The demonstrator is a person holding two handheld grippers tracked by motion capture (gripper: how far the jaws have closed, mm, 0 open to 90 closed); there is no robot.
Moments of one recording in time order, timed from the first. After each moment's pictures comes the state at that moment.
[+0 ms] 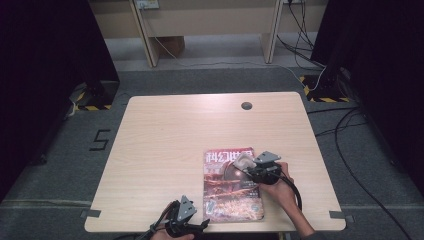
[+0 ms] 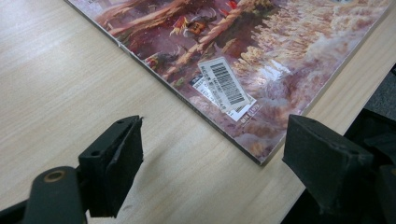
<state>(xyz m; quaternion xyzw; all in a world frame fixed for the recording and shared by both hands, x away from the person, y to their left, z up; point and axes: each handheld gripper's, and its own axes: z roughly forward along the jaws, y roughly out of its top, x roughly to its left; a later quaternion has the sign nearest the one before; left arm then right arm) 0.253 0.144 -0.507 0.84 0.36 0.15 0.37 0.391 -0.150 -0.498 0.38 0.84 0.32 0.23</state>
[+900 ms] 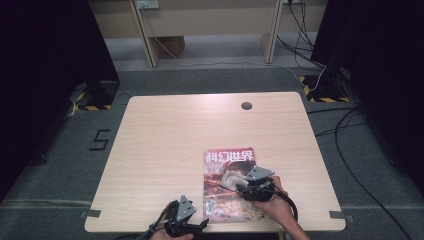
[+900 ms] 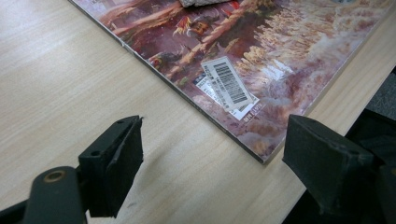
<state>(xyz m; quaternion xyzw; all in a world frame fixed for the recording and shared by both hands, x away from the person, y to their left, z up) 0.253 0.146 -0.506 0.84 0.37 0.15 0.37 0.347 -0.128 -0.501 0.33 0.86 0.35 0.17</state>
